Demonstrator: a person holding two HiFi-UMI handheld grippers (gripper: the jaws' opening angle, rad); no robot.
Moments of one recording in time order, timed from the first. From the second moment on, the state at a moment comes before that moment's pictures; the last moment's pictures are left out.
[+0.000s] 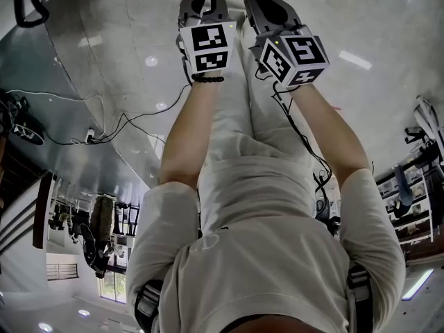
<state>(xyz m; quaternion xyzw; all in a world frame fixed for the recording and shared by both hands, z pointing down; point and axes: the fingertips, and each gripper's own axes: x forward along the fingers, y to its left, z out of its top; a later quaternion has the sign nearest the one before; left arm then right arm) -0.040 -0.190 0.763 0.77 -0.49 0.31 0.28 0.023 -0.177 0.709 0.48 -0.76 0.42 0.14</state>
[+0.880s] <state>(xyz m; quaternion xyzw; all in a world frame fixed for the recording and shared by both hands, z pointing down) -0.052 -0.197 0.674 0.78 -0.50 0.27 0.26 0.005 -0.177 0.626 0.46 -0.78 0.40 0.13</state>
